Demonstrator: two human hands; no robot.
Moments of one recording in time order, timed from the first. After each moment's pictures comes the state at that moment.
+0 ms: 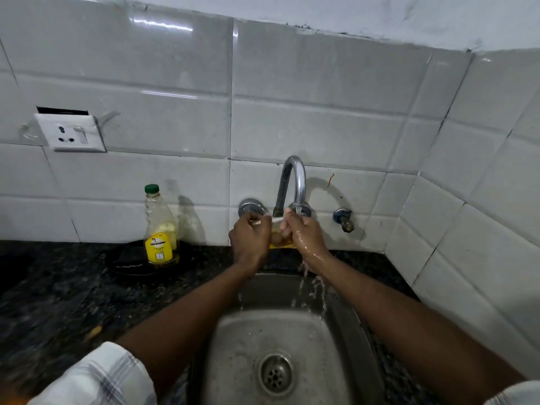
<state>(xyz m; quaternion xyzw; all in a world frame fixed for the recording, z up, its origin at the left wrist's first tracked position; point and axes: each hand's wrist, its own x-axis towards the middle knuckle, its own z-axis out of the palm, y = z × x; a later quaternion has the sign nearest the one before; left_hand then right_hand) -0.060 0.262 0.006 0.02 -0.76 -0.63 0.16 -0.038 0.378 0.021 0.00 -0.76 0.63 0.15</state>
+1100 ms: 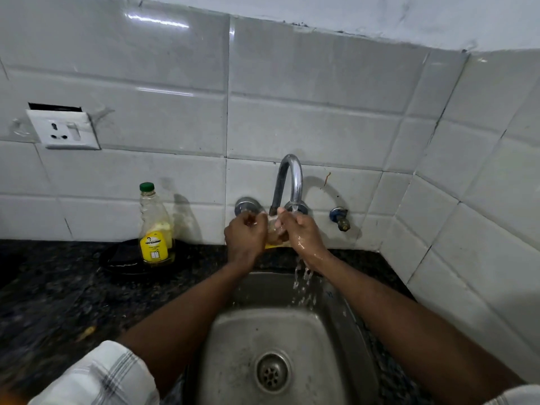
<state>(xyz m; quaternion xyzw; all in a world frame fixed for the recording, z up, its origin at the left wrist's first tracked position) -0.067 0.261 0.000 0.01 -0.78 -0.60 0.16 -0.039 0.382 0.022 0.03 -0.78 0.61 0.14</state>
